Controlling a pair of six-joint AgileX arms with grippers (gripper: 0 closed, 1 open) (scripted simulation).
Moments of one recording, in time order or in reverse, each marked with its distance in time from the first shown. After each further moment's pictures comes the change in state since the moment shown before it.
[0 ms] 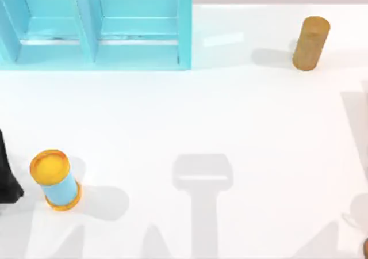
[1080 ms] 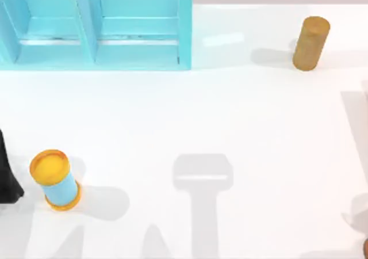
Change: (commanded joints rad) left arm 0.000 0.000 0.000 0.000 0.000 0.000; right arm -0.412 0.991 0.762 -0.769 -0.002 -0.680
